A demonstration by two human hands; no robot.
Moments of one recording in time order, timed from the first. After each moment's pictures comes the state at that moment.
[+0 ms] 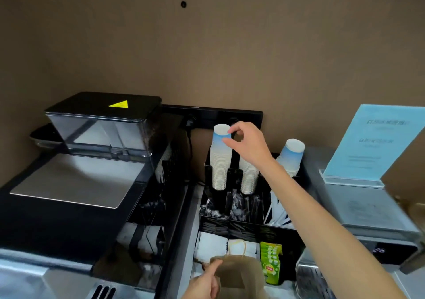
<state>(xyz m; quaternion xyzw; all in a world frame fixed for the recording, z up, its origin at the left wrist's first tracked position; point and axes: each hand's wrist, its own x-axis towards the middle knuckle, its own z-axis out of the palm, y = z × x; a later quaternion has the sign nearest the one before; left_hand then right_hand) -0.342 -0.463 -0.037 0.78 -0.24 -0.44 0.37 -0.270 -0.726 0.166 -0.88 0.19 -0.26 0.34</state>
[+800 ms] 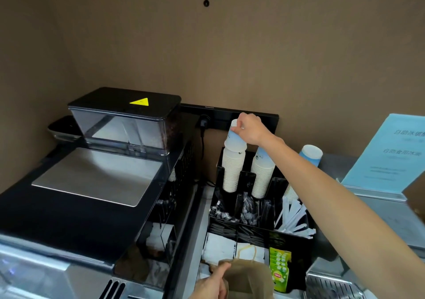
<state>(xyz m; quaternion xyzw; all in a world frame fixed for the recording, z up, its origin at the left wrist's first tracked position) -0.323 -0.473 -0.077 0.76 -0.07 -0.47 0.44 -0.194 -0.753 0.182 -0.94 0.21 -0.11 0.23</state>
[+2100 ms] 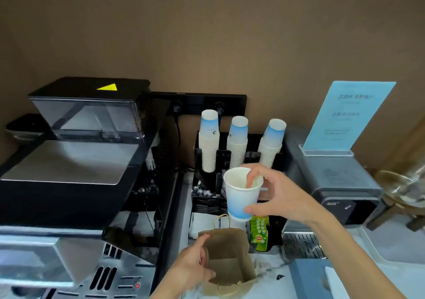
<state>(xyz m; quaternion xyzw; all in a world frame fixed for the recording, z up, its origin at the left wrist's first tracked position) -0.328 -0.450 -0.001 0.79 -0.28 -0.45 0.31 -0.449 -0.655 0.149 -0.82 0.12 -0.08 0.55</state>
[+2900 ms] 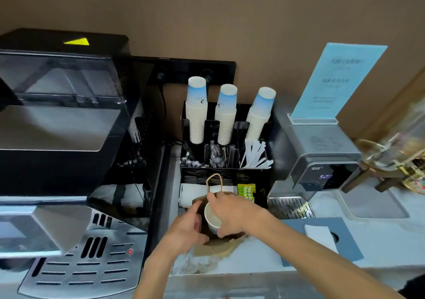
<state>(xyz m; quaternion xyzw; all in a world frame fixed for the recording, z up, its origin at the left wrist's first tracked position) -0.335 -0.452 -0.007 0.79 -0.31 -0.43 0.30 -0.423 -0.583 0.046 -0.96 0.12 0.23 0.06</state>
